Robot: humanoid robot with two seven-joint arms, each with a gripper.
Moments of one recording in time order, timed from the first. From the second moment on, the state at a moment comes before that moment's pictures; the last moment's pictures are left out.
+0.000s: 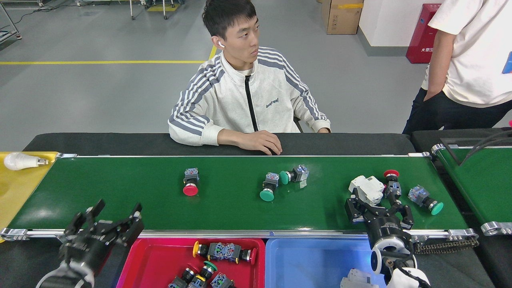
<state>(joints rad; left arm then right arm) -0.20 0.19 0.03 -1.45 -1.38 -0.20 -0.23 -0.24 0.04 -0.04 -1.25 1.41 0.09 0.11</state>
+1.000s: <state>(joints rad) -0.46 0.15 0.03 -0.93 -1.35 -0.05 -0.22 -0.08 -0.07 0.14 -1.50 1.25 -0.28 0.10</state>
